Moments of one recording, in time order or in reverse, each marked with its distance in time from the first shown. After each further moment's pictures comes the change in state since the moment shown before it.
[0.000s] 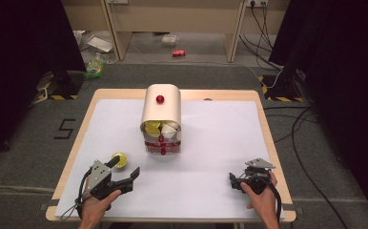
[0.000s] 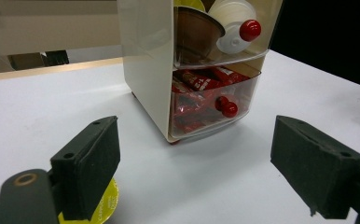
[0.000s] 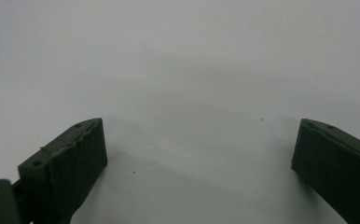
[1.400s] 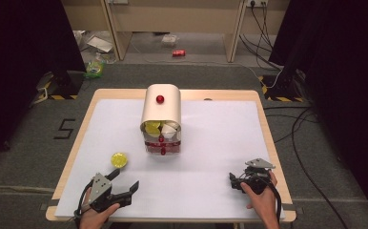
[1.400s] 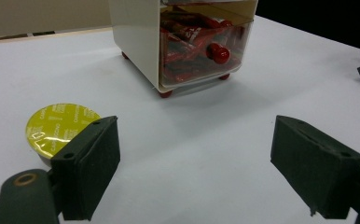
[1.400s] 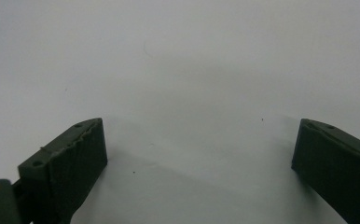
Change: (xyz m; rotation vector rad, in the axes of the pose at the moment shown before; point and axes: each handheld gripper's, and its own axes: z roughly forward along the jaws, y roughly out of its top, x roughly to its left) left arm -0.003 -0.037 -0.012 0.068 -0.021 0.024; right arm 0.000 0.000 0.000 0.000 0.000 0.000
